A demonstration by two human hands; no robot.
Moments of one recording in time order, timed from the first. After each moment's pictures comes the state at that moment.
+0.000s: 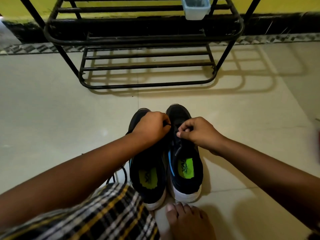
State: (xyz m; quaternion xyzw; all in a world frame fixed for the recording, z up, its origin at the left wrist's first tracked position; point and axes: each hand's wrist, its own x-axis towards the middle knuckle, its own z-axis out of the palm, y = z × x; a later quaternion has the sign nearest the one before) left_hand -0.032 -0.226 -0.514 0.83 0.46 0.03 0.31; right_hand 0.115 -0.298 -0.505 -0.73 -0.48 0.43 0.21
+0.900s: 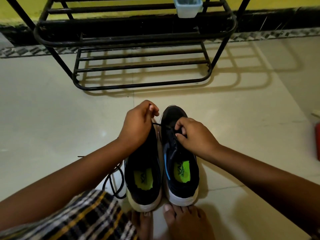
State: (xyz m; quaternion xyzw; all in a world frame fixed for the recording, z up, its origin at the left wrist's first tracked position) left_hand -0.049 -0.230 -0.513 0.76 0.47 0.27 0.36; right_hand 0.114 -0.310 -0.520 -0.72 -0.63 0.26 0.16
